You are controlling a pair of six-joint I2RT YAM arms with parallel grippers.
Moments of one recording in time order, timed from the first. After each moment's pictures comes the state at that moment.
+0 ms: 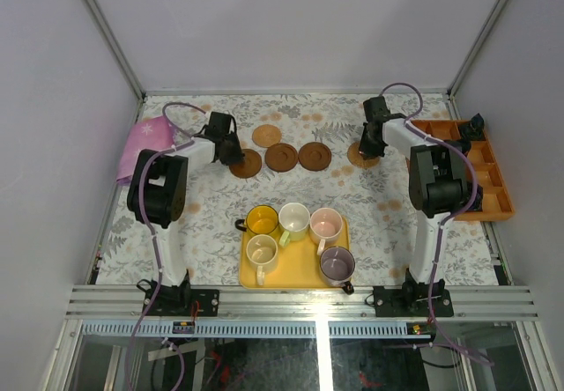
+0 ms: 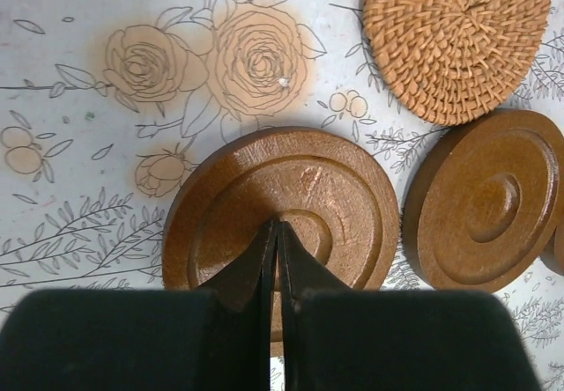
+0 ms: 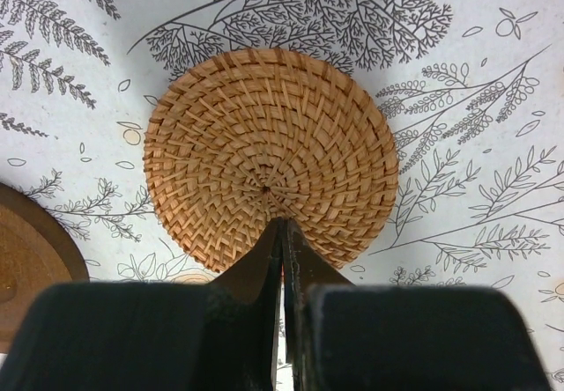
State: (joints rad) left arm -0.19 1.99 1.26 -0.18 0.09 -0.51; right arm 0.18 2.10 1.53 -0.57 0.14 0.45
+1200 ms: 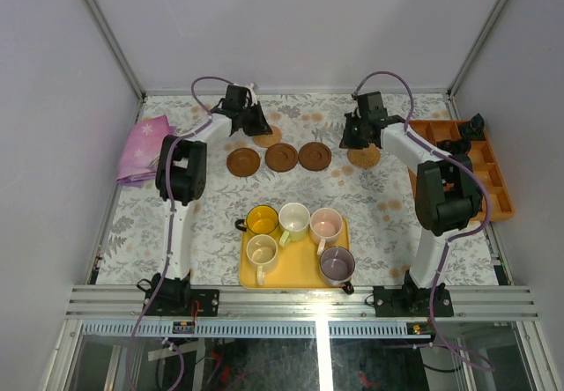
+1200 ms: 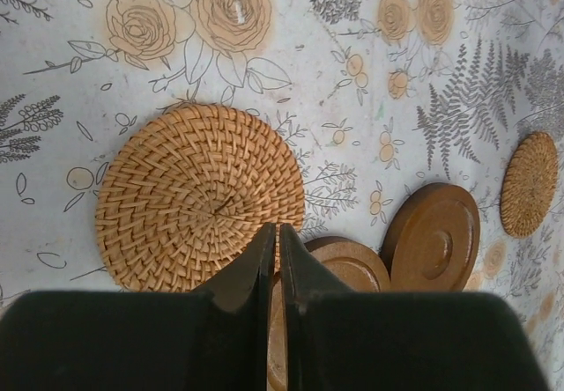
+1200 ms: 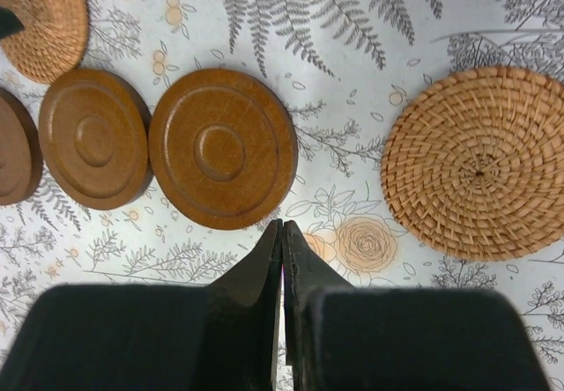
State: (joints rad) left arm -0.20 2.34 1.83 -0.25 0.40 -0.46; right arm 0.27 1.90 1.44 -0.39 -0.14 0.35
